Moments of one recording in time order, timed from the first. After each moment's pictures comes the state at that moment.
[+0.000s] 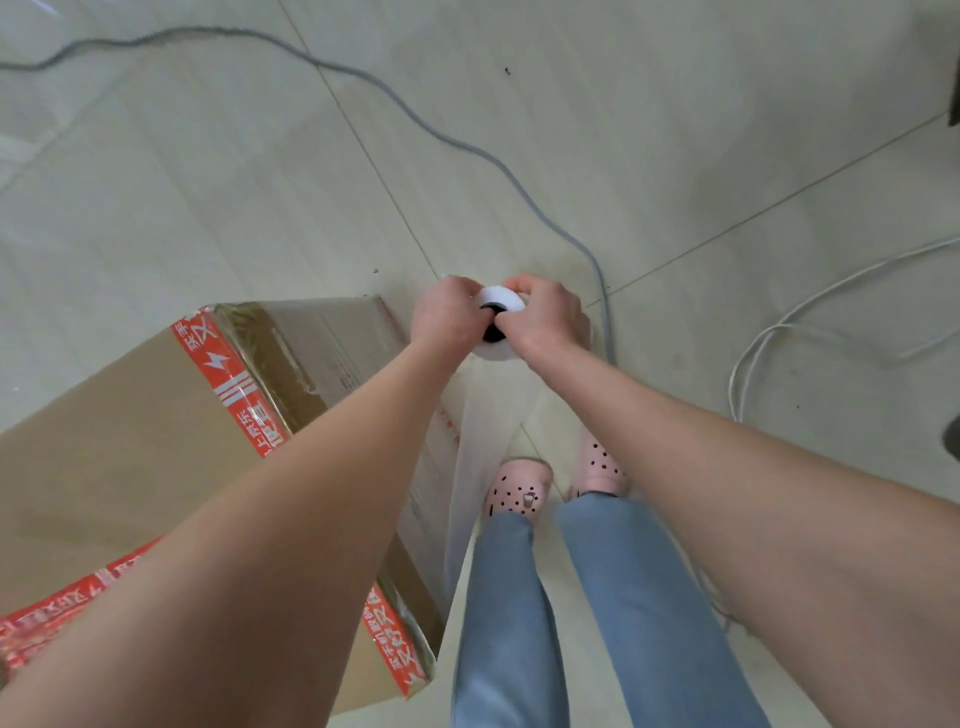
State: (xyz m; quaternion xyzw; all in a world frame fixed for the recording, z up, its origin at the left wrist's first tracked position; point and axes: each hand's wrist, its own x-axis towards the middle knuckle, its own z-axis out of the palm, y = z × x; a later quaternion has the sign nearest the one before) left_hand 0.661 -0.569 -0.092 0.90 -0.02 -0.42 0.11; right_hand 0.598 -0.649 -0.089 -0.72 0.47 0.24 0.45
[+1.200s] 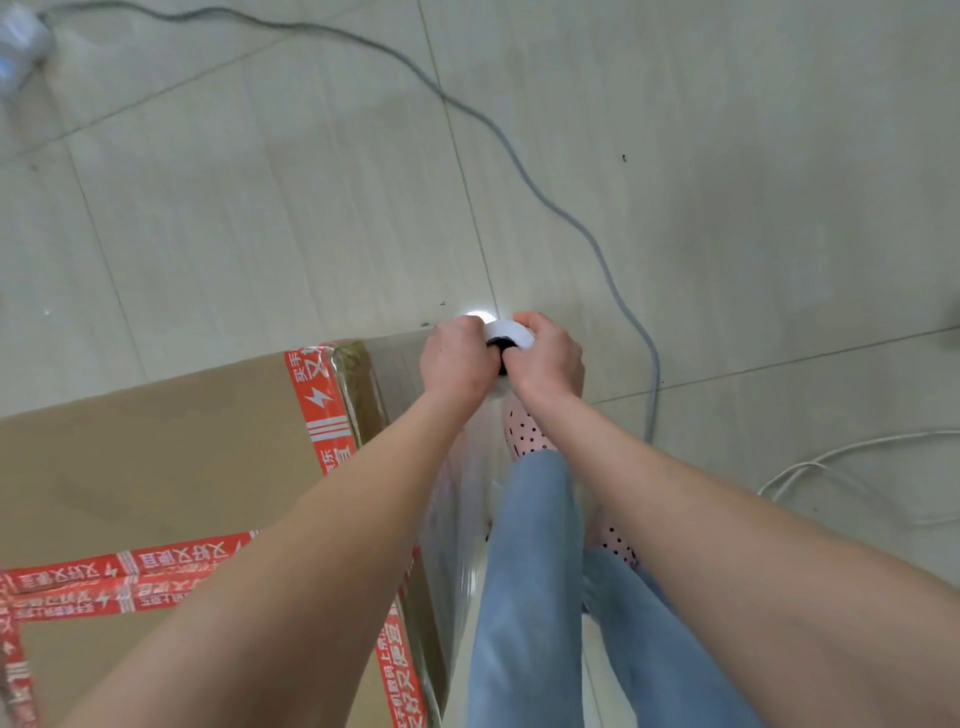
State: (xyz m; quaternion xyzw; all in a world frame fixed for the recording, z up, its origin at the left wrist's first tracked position) left_hand 0.733 -0.508 -0.080 0.93 0.04 -0.36 0.11; right_hand 0.697 -0.588 -0.091 -0.73 0.42 0.27 0.48
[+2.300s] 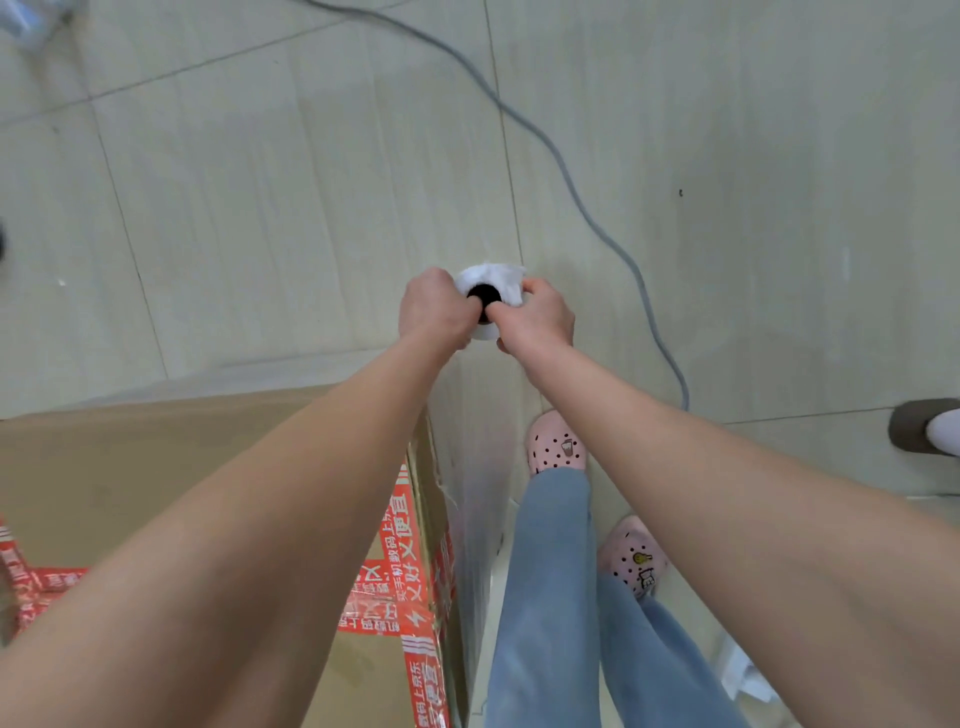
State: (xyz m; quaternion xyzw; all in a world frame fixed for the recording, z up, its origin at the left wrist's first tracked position) left_hand 0.849 -0.450 -0.080 0.89 0.18 -0.36 0.21; right_hand 0.811 -0.541 -0.088 -0.66 0.43 0.30 0.54
